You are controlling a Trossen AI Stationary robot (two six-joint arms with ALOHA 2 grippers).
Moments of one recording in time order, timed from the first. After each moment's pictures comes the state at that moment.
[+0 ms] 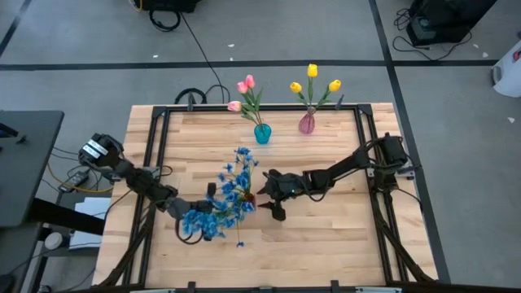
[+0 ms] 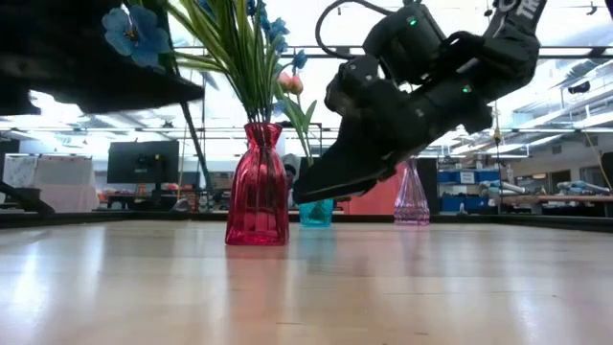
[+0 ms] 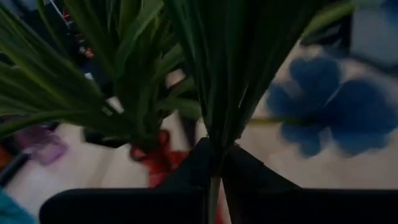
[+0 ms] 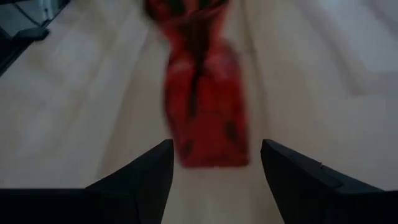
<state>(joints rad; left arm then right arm) -0.57 1.48 0.32 0.95 -0.57 0.24 0.12 1.90 0.82 0.55 -0.03 0.19</state>
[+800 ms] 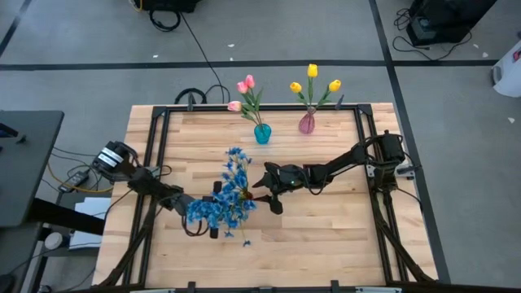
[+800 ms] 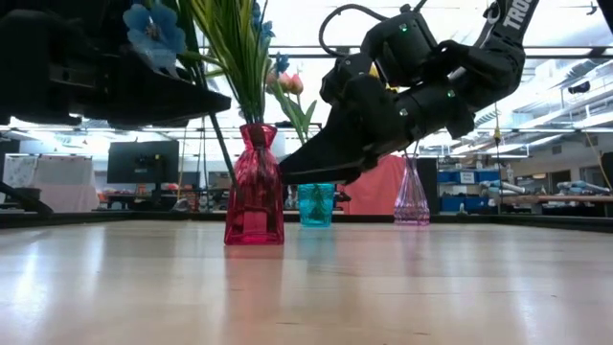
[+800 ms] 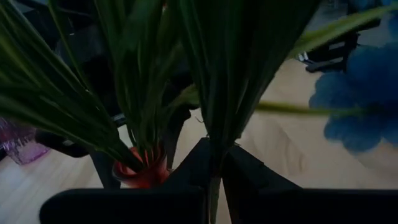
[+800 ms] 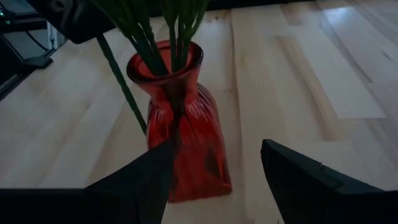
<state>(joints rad) -0.50 1.66 0.32 1.24 -0.47 0.18 0.05 1.91 0.82 0.67 -0.09 0.12</state>
